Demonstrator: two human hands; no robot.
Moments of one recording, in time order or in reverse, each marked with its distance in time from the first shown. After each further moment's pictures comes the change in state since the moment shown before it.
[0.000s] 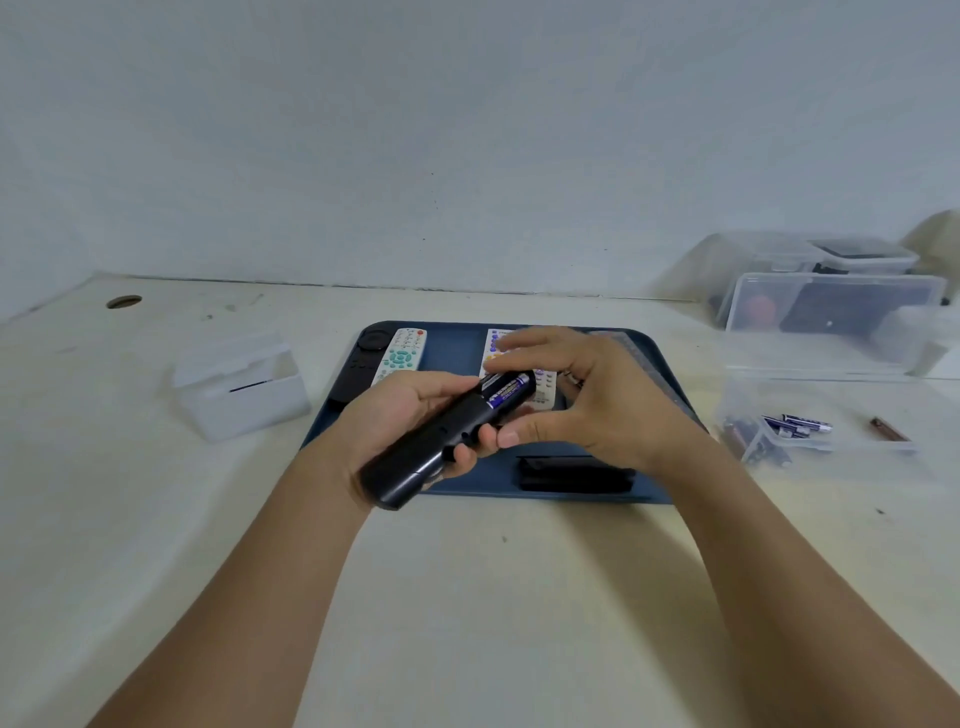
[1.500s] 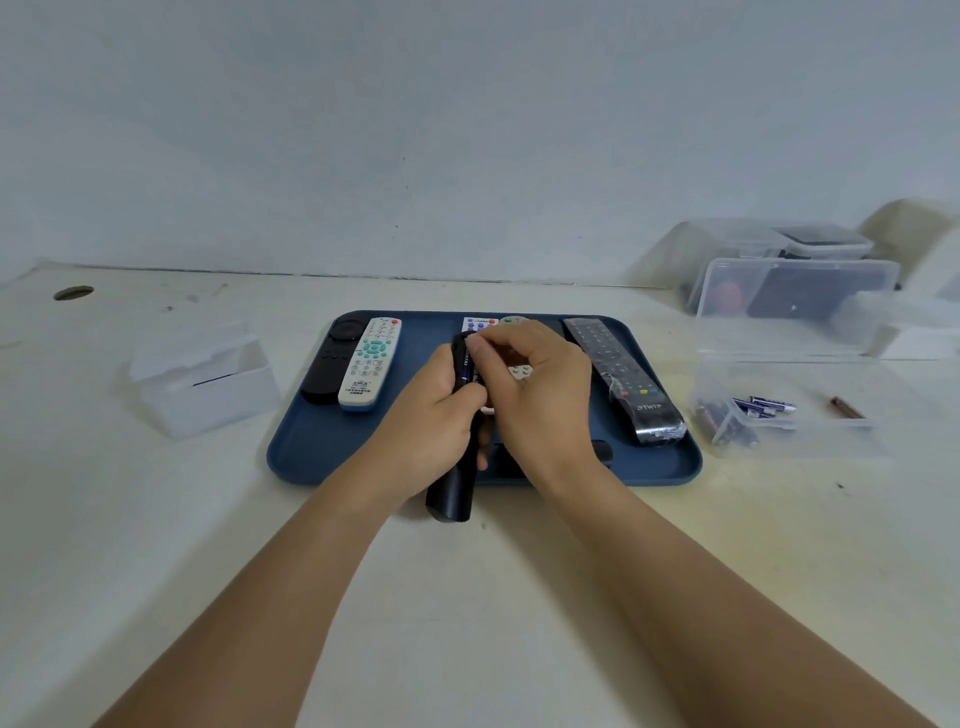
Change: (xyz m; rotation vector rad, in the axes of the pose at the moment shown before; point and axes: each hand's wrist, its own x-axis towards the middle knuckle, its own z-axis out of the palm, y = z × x) left_hand 0.024 -0.028 0.022 0.718 0.268 0.556; right_hand 0.009 -0.005 0.062 0.032 0.660 0.114
